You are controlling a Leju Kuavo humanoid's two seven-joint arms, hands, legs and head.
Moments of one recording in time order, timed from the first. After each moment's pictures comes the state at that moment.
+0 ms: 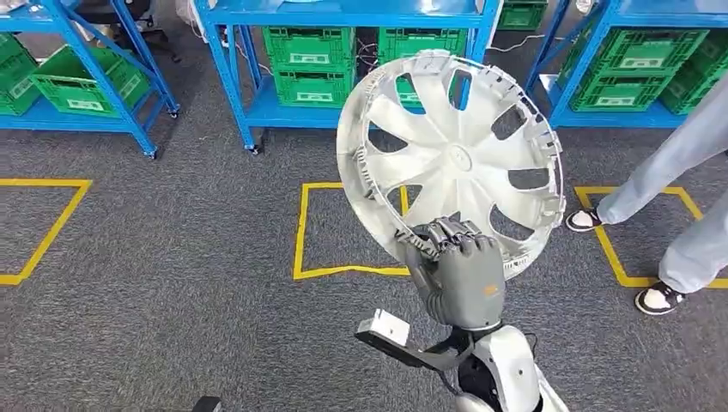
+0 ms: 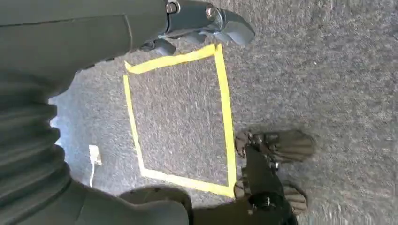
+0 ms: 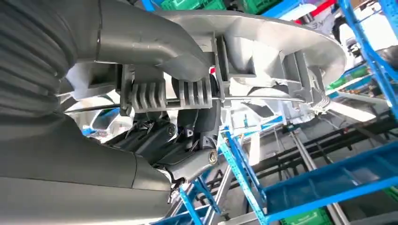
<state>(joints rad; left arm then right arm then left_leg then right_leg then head) -0.10 -0.11 0.51 -0.18 -0.81 -0.01 0.03 -0.06 -0.14 0.54 -1.66 1.12 -0.36 -0.01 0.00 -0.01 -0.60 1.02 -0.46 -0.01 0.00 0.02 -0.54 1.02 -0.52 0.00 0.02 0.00</state>
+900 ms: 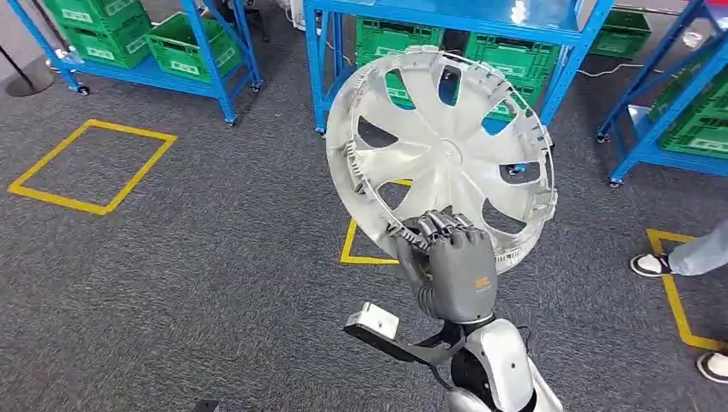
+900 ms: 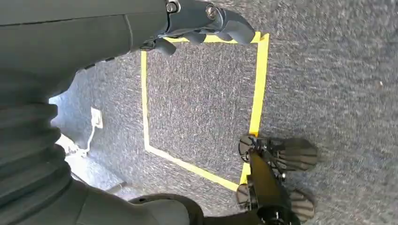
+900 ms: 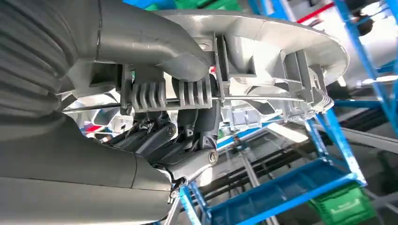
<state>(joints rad) -0.10 -0.11 0.52 -0.18 -0.82 -0.01 0.05 -0.08 -0.11 0.54 -1.67 1.15 -0.30 0.01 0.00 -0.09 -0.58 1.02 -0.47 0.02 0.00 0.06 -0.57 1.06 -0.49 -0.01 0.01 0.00</state>
